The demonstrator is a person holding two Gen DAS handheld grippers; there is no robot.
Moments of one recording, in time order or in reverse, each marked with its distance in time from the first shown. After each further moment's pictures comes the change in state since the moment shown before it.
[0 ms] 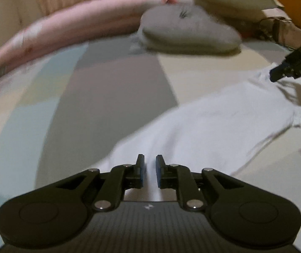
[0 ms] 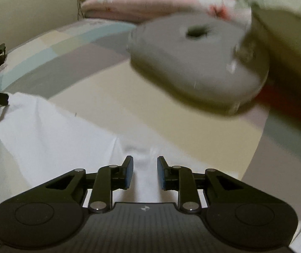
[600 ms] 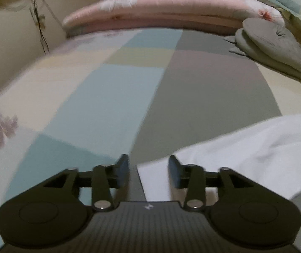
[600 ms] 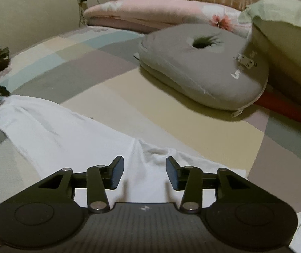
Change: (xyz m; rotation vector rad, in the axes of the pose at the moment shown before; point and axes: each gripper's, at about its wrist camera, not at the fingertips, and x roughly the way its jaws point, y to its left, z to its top) left arm -0.013 0.092 -0.044 -0.309 0.005 0.267; right arm -0.035 0.032 -0.005 -0.015 -0.084 -0.010
